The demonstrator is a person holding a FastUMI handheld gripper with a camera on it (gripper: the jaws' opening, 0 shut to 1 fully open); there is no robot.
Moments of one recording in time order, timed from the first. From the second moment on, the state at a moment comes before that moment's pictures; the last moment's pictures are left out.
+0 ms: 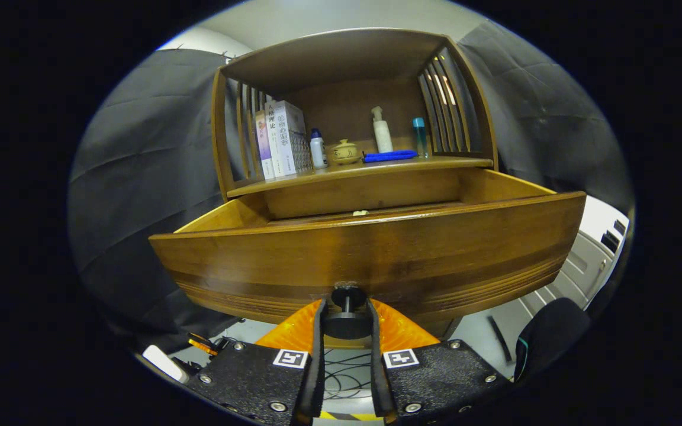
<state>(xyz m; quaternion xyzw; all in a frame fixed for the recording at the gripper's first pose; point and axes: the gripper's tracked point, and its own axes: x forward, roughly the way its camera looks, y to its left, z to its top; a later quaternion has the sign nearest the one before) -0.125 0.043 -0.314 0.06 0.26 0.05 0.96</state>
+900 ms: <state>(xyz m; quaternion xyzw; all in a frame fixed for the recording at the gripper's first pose) -0.161 0.058 -0.289 0.03 0.26 0.11 0.96</state>
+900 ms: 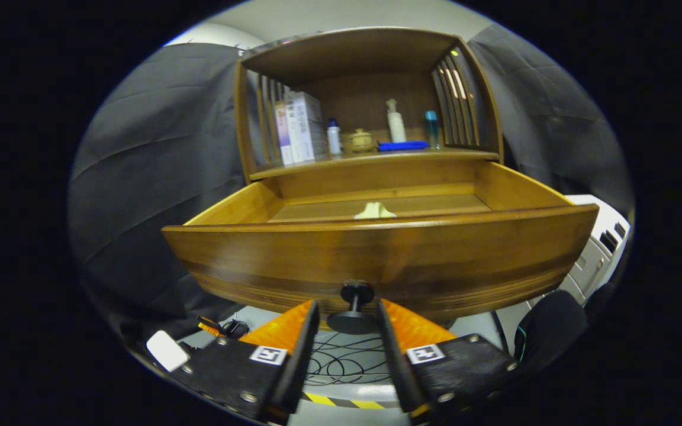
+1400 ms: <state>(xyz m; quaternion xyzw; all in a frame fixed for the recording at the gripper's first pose) -0.127 0.060 -0.192 0.03 0.22 0.09 0.97</state>
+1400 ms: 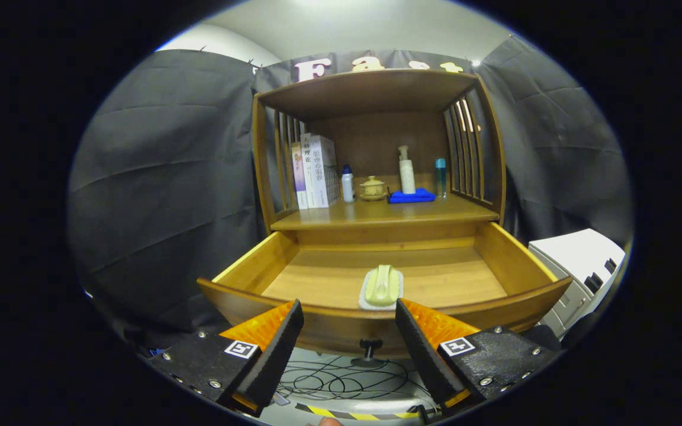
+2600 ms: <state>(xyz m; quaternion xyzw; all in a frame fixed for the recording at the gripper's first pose) 0.019 0.044 -0.277 0.04 0.47 -0.02 0.88</state>
